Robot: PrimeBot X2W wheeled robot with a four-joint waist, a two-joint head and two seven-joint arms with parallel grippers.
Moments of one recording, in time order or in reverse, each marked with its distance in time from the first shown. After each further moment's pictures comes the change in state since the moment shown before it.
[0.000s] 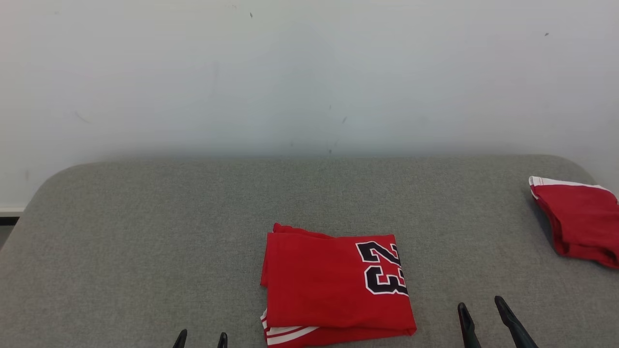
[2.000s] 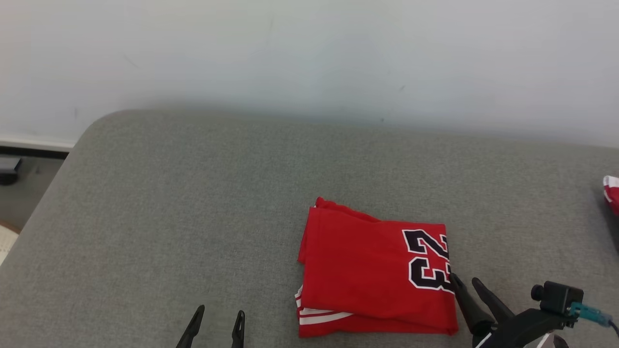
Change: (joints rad) left arm -0.065 0.000 -0.051 -0.003 0.006 -0.003 0.000; right arm -0.385 -0.255 0.376 0.417 0.812 0.000 0.104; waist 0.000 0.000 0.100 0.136
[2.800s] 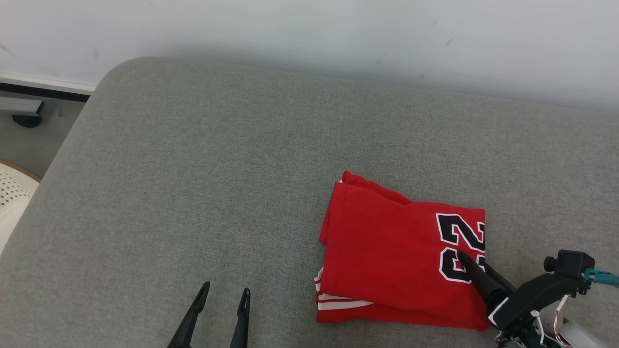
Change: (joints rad) left arm -0.084 0.000 -0.015 0.009 -0.005 -0.009 0.000; right arm -0.152 -0.104 0.126 0.063 0.371 0.000 0.136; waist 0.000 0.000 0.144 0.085
